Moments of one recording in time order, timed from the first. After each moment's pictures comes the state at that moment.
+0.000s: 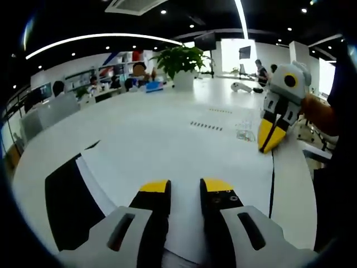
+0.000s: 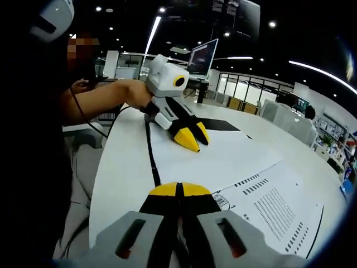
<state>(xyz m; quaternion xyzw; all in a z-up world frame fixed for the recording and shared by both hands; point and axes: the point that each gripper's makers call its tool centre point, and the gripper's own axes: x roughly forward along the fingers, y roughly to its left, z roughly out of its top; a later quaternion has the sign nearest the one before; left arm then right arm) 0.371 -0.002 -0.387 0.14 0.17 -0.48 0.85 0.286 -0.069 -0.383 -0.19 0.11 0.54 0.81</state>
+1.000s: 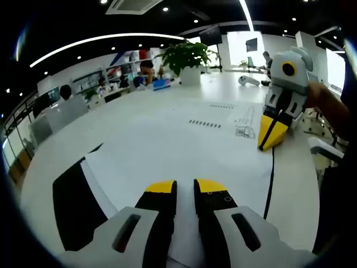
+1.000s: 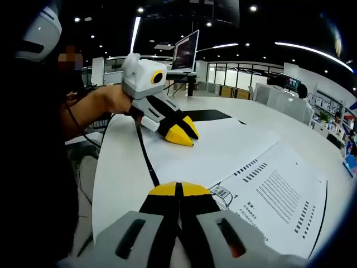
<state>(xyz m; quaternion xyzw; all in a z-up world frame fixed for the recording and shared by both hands) 0.369 -0.007 -0.387 0.17 0.17 -0.44 0.87 0.300 -0.080 -0.384 -0.15 0.16 0.52 0.82</state>
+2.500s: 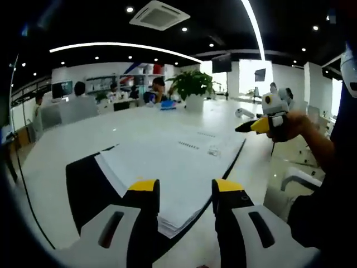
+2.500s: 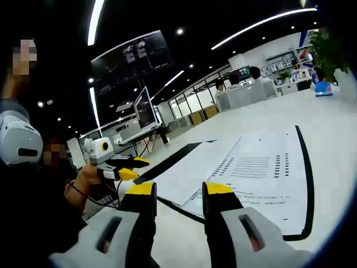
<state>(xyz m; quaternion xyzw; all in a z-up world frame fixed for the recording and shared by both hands) 0.292 0.036 -0.324 0.06 0.12 -0.43 0.89 0.277 -0.165 -0.315 0.18 0.12 0.40 0.89</state>
